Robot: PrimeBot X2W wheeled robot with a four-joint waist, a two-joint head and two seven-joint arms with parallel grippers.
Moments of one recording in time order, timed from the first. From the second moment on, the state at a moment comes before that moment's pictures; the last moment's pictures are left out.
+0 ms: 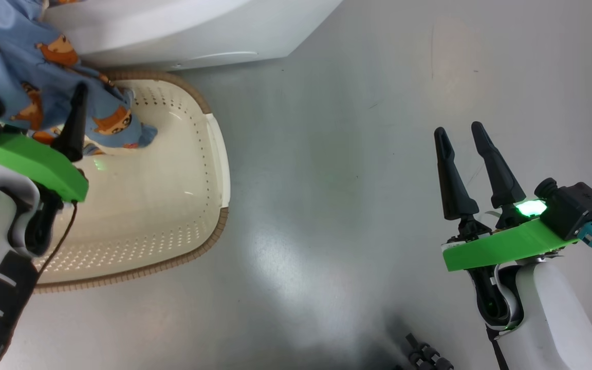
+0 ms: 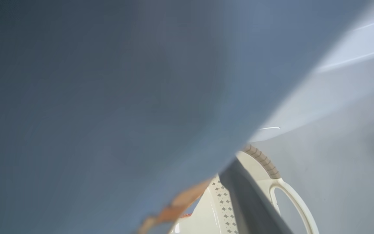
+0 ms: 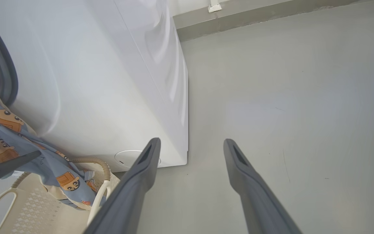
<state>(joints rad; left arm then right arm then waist) -0.92 0.45 -0.72 0.73 -0.92 -0.13 -0.26 -0.37 -0.06 0.09 0.14 0.42 0.13 -0.26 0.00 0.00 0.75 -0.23</state>
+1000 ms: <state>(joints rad) -0.77 0.39 -0.34 0.38 -0.80 -0.13 -0.26 -0.37 -0.06 0.05 0.14 0.41 0.13 -0.26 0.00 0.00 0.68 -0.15</state>
